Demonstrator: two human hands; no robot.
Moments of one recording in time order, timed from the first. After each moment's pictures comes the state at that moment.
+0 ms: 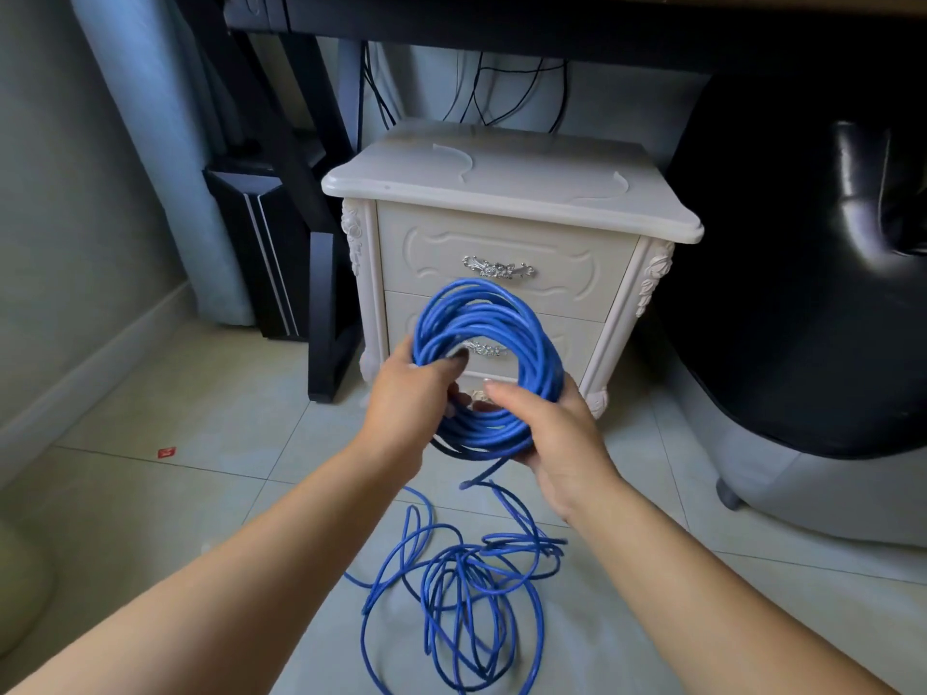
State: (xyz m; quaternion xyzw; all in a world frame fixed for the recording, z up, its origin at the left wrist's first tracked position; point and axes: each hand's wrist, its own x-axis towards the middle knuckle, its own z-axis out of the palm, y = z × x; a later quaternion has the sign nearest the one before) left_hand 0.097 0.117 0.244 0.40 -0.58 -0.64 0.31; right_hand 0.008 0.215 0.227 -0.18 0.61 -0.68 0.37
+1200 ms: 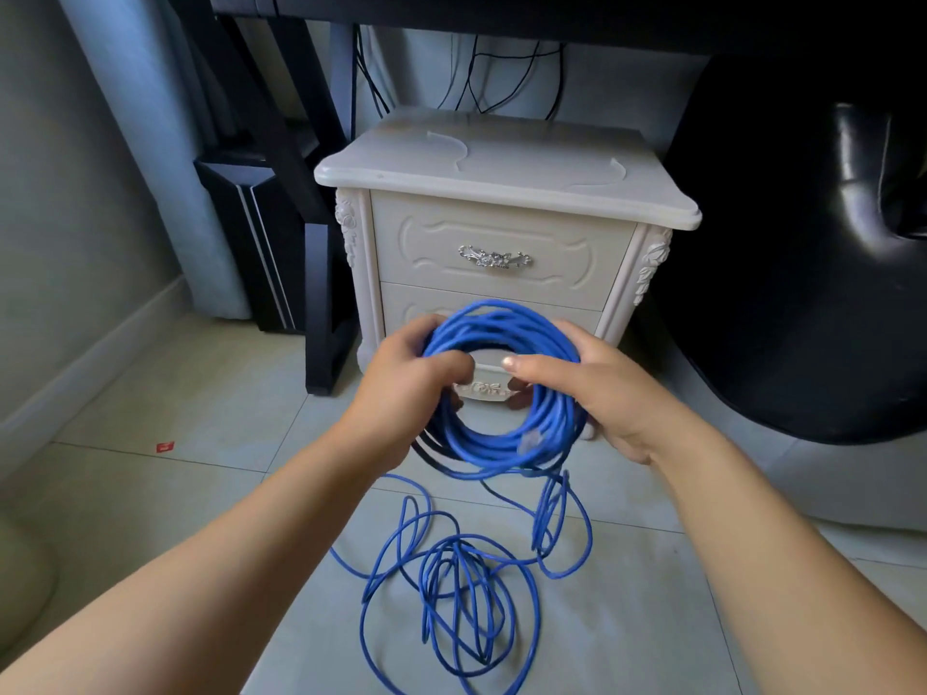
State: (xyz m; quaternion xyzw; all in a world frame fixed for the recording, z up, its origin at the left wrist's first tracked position) left_hand 0.107 0.113 0.249 0.30 -0.65 -0.64 0.28; right_hand -0.026 0.233 0.272 -0.35 0.66 -0.53 0.39
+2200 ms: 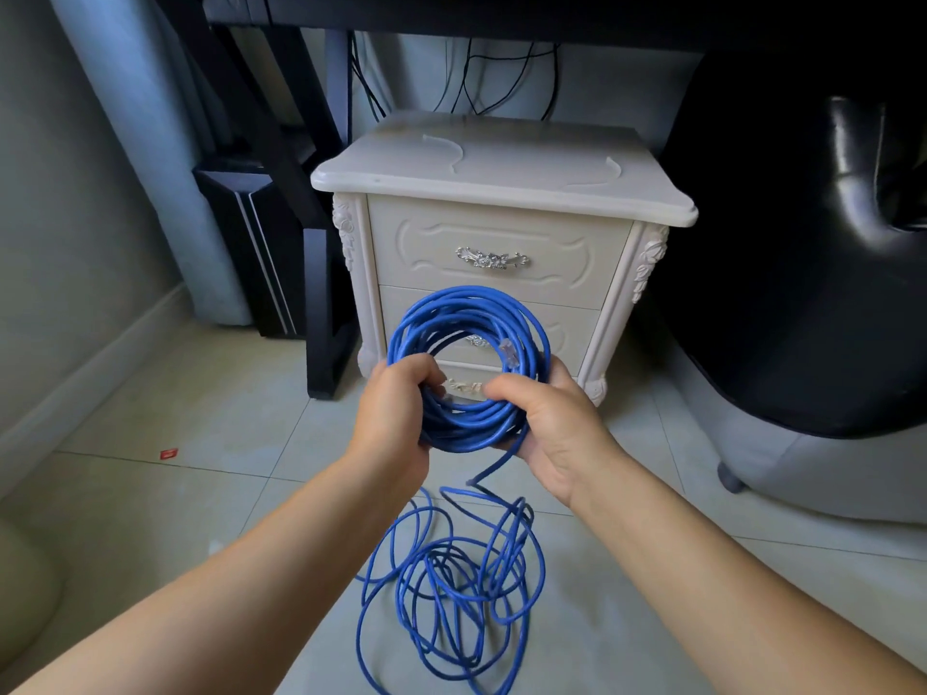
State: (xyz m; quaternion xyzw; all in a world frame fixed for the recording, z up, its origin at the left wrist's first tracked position) left_hand 0.103 0.127 0.236 0.45 -0.40 -0.74 0.31; right_hand 0.008 0.211 0.233 -0.16 0.58 -0.69 0.41
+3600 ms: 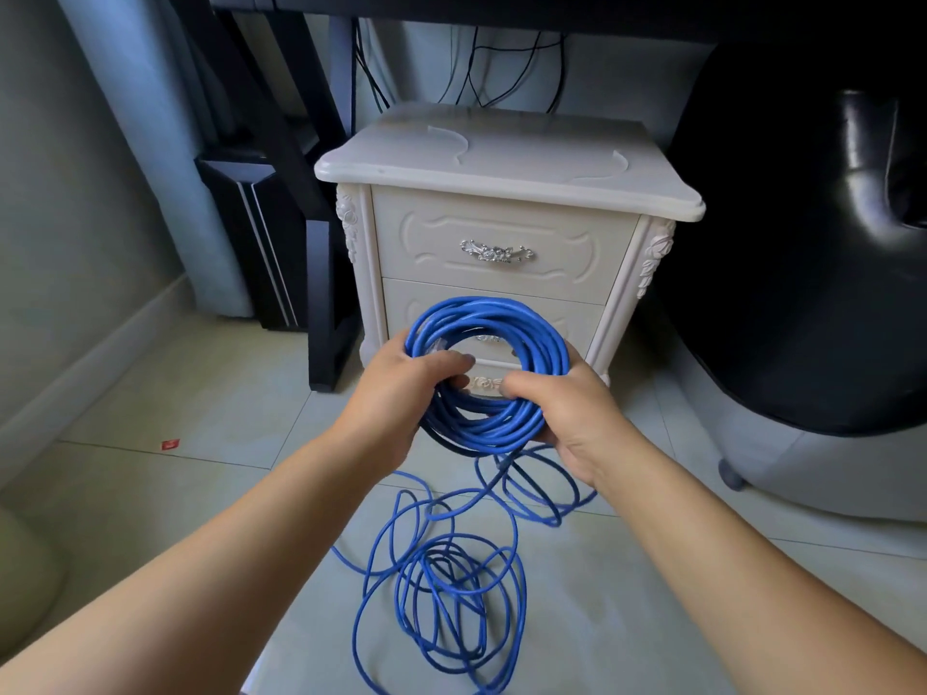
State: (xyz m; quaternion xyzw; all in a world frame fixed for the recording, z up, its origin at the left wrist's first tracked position) left_hand 0.110 0.111 0.241 0.35 -0.56 -0.71 0.26; right_hand -0.009 0.214 0.232 -0.21 0.68 -0.61 0.35
